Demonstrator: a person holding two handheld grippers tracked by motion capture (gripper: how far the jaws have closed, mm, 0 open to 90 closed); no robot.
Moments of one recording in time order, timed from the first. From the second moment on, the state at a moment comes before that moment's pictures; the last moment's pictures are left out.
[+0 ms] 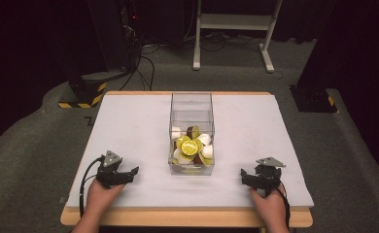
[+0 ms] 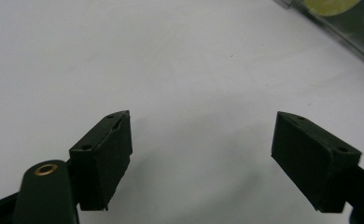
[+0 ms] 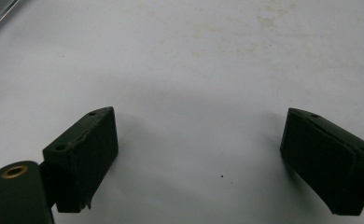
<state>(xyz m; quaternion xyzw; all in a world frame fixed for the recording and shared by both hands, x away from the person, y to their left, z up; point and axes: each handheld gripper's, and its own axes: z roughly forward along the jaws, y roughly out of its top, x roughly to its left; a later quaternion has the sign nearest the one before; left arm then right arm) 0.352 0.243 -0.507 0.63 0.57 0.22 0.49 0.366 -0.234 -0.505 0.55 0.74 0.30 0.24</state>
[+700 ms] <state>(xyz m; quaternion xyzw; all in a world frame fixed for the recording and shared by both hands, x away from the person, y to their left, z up) 0.341 0.224 -0.480 0.63 0.53 0.20 0.53 0.366 -0.234 -0.505 0.55 0.74 0.30 0.24</state>
